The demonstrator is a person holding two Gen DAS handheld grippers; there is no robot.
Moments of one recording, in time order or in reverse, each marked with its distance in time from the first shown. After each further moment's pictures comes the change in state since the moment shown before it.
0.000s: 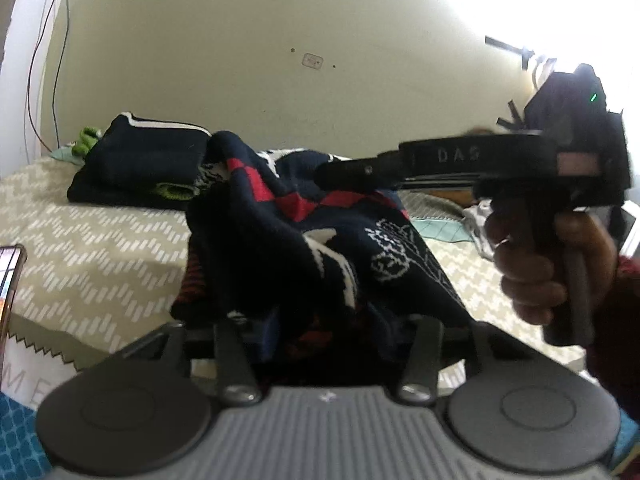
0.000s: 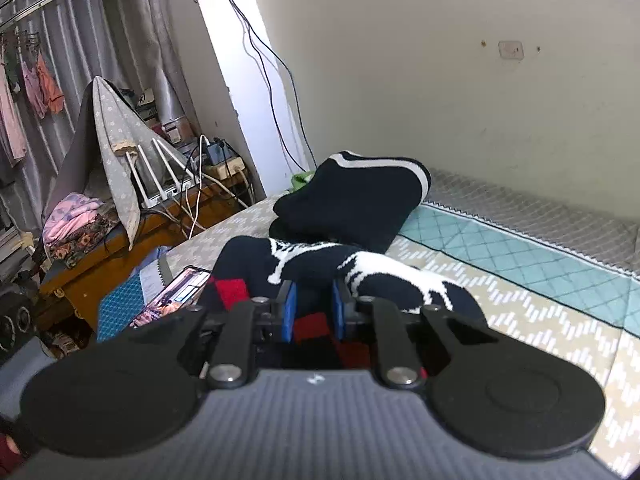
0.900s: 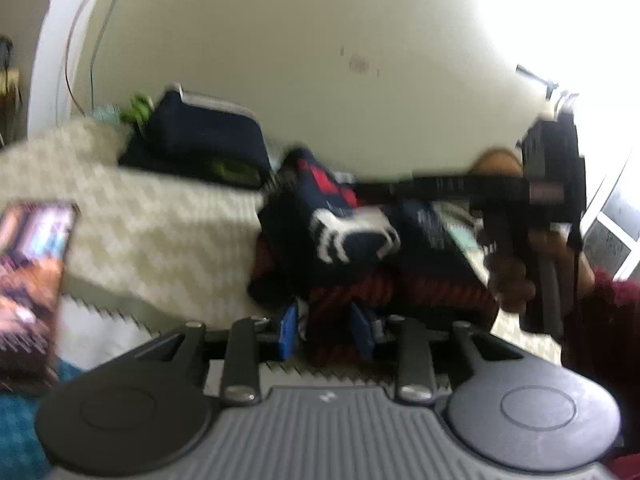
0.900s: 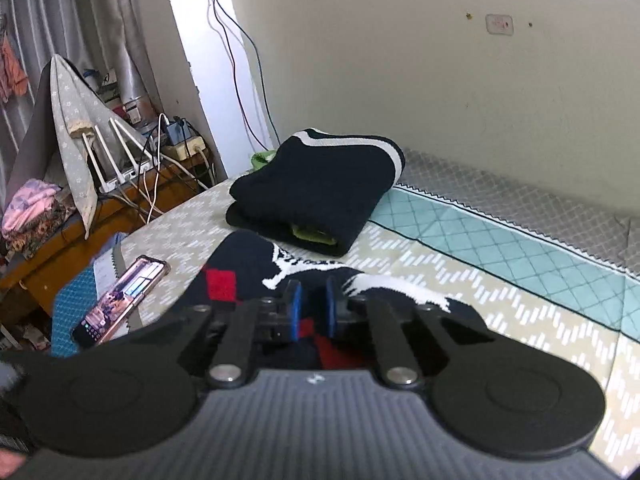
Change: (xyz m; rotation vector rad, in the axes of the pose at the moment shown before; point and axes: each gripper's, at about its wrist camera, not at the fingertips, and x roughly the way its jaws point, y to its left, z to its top) left arm -0.037 0.051 0.000 -0.104 0.000 0.000; right arm 0.035 -0.005 0.003 -0.016 0.056 -0.113
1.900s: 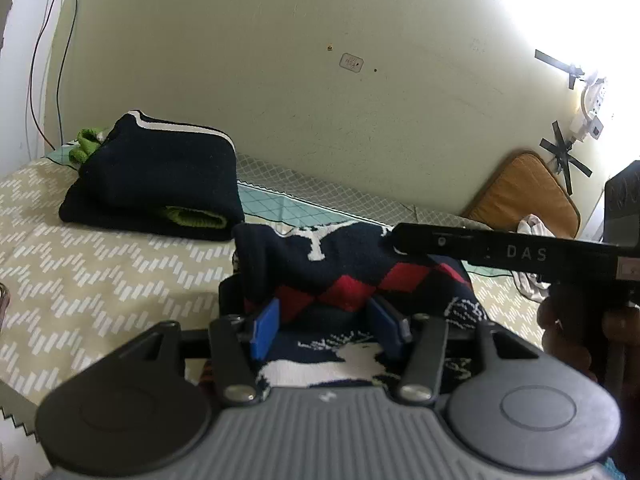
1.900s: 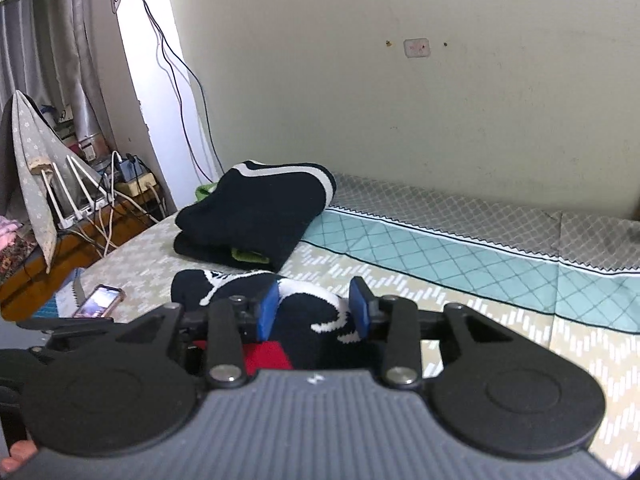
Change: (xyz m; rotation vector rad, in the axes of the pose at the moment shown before) left arm 0.087 -0.028 0.034 0.058 0.006 0.057; right arm -0.027 -0.021 -0.018 0.066 -0.117 -0.149
